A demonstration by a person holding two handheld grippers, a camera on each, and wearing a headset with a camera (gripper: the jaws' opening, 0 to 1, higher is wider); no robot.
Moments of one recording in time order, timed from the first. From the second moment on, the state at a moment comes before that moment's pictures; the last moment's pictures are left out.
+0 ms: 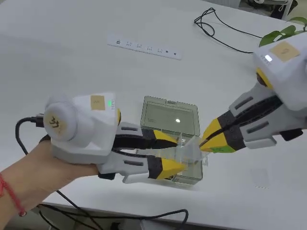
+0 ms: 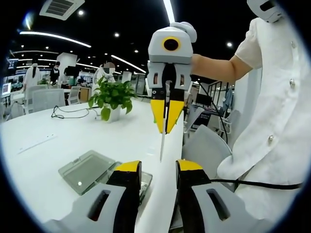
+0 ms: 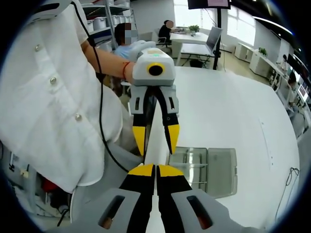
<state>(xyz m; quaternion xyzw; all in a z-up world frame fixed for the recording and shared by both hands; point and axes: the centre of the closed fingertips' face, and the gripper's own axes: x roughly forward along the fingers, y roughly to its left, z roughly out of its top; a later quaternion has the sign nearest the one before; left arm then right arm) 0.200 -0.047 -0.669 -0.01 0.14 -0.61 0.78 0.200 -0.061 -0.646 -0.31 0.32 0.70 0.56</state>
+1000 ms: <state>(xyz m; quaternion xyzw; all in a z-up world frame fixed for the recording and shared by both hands) 0.215 -0.015 -0.708 0.02 0.20 -0.56 0.80 0.243 -0.057 -0.674 -0.30 0.33 0.66 0.61</state>
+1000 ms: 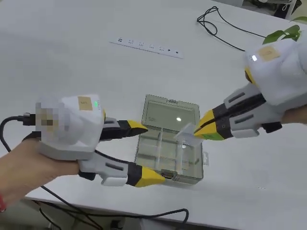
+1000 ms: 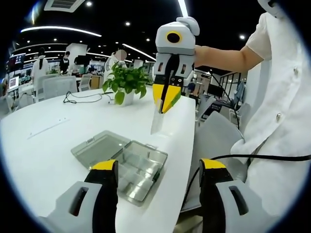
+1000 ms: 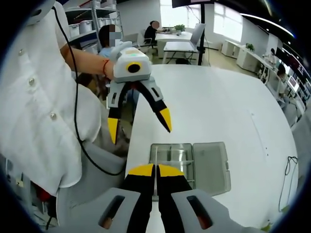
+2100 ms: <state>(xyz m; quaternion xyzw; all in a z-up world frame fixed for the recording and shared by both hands) 0.213 -0.006 -0.731 0.00 0.22 -0.55 0.80 0.272 -0.058 -0.755 -0.28 0.34 0.63 0.64</state>
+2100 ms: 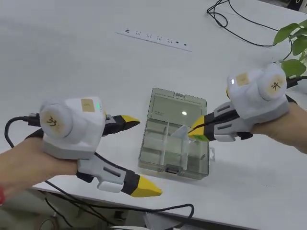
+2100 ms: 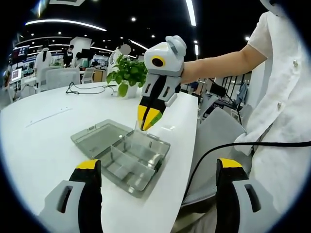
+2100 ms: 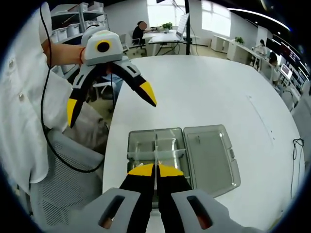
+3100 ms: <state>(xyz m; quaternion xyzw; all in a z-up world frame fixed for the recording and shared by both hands) 0.214 -0.007 -0.732 0.00 0.22 -0.55 0.80 0.271 -0.056 -0.768 -0.29 0.32 0.64 0.63</state>
